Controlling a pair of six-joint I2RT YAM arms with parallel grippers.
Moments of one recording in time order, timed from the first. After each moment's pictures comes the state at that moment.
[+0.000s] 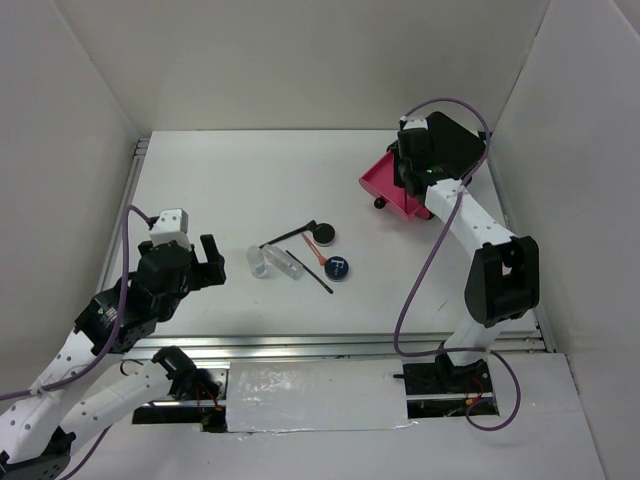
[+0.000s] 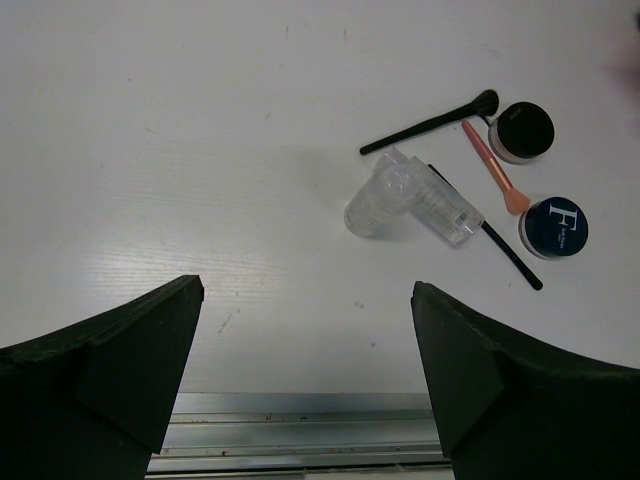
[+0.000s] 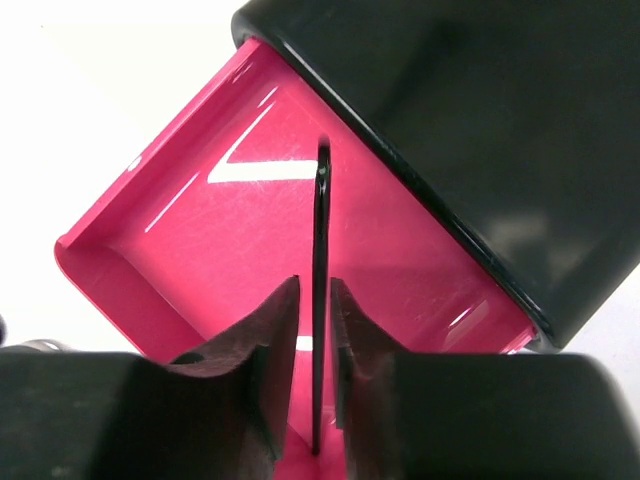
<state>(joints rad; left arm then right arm) -0.67 0.65 0.94 -0.89 -0.56 -0.53 0.25 1.67 1.40 -0.34 0.32 0.09</state>
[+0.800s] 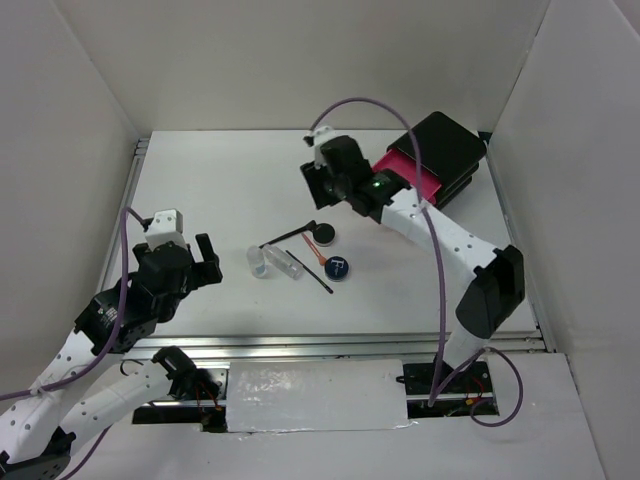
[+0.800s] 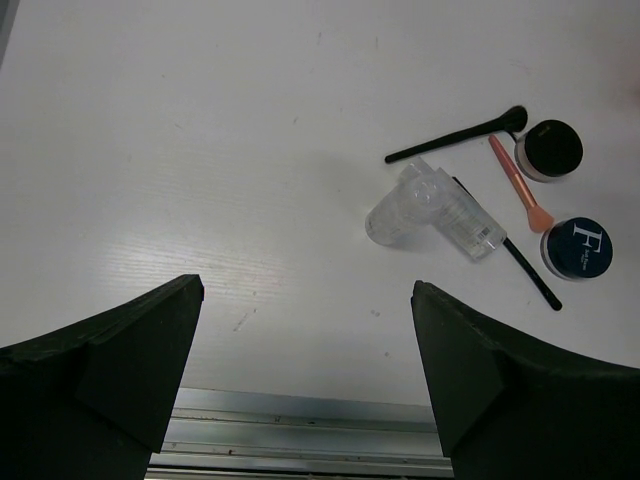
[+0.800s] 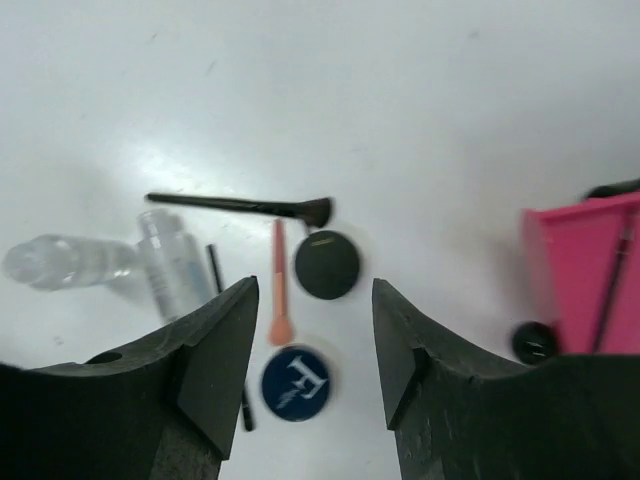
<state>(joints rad) -0.67 0.65 0.94 -0.91 -0.61 -0.56 0.64 1.64 1.58 -0.53 0.17 0.04</state>
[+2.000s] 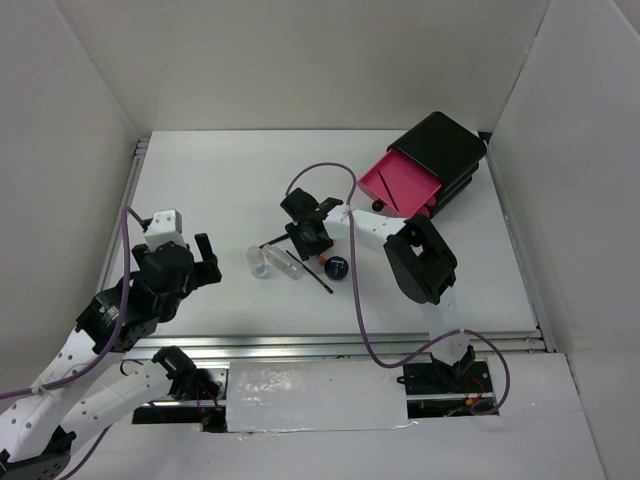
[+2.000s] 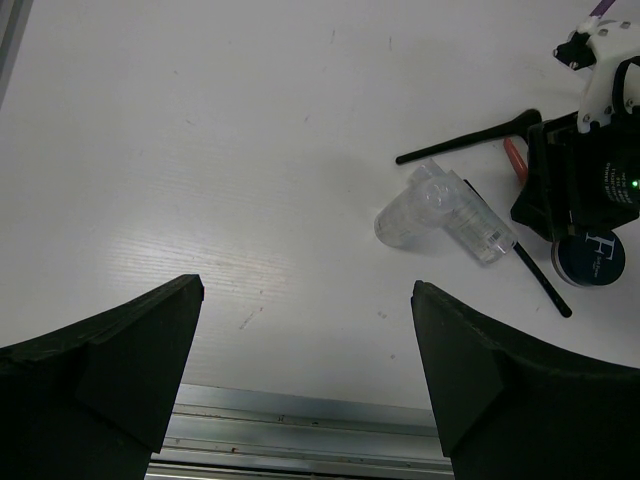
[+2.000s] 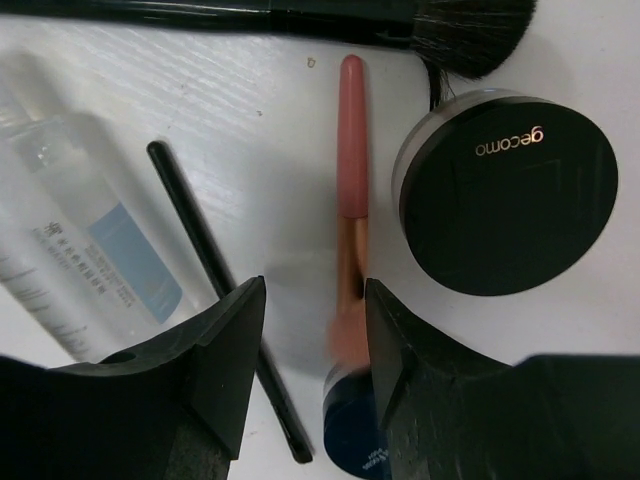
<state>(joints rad) -0.67 0.65 0.94 -0.93 -0.65 -0.58 0.77 2.10 1.58 -0.63 0.13 0.25</state>
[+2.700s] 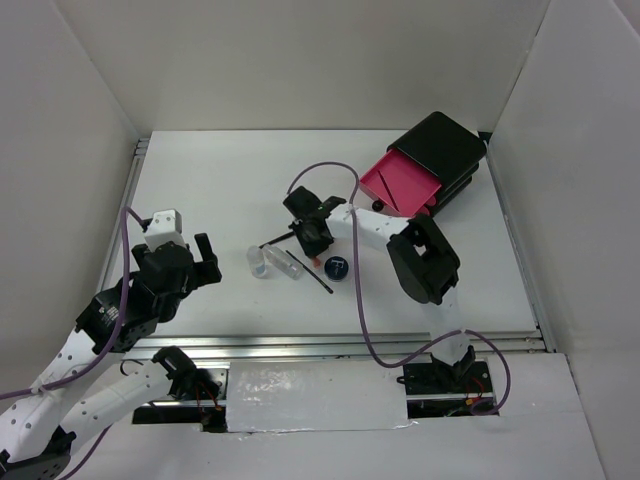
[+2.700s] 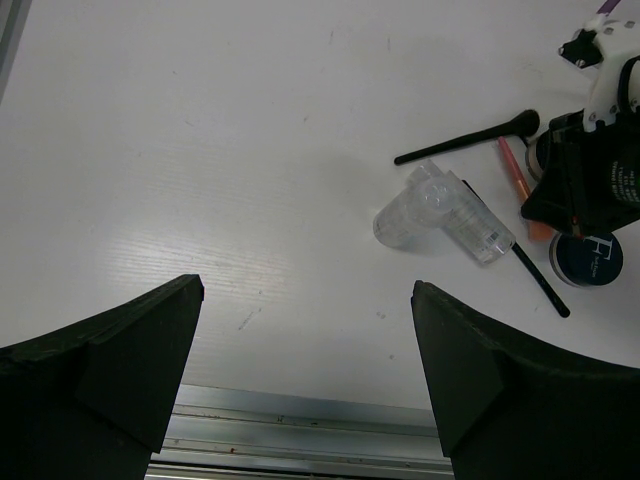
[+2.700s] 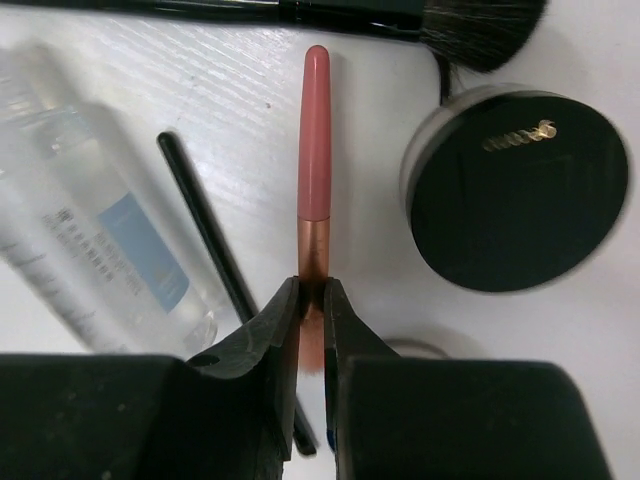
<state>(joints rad) -0.67 0.65 0.94 -0.93 -0.64 -0.58 0.77 2.10 1.56 -0.62 0.09 0.25</state>
